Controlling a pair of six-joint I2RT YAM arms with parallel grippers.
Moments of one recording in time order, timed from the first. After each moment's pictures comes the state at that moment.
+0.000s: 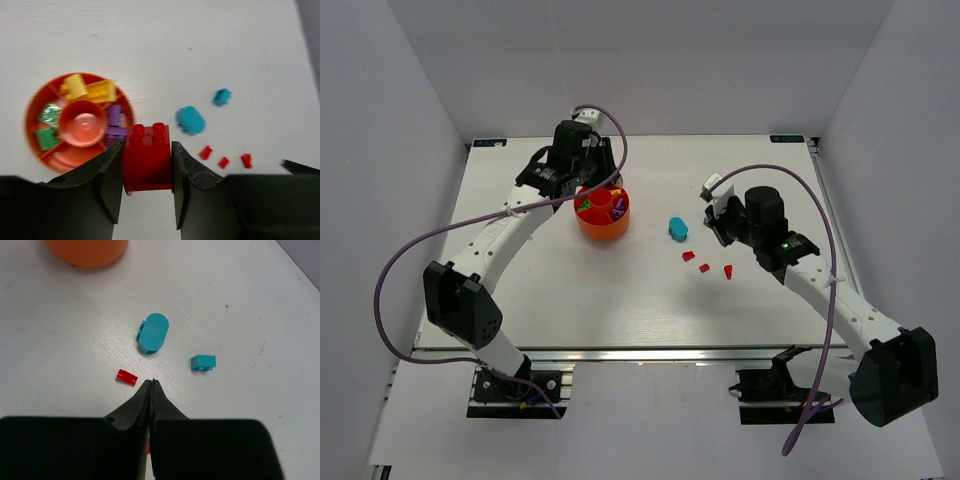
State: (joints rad) left arm -0.48 1.60 1.57 -0.49 0.01 -0.38; right arm 0.47 1.16 0.87 -0.19 -0.25 -0.41
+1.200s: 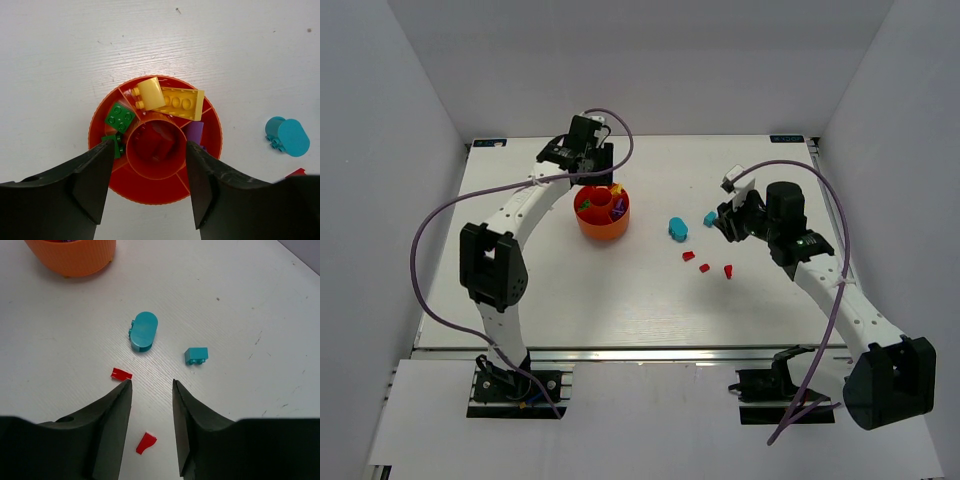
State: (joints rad) left arm -0.40 1.90 1.77 -0.67 -0.16 -0.23; right arm 0.31 1.14 0.87 -0.18 -0.39 -0.33
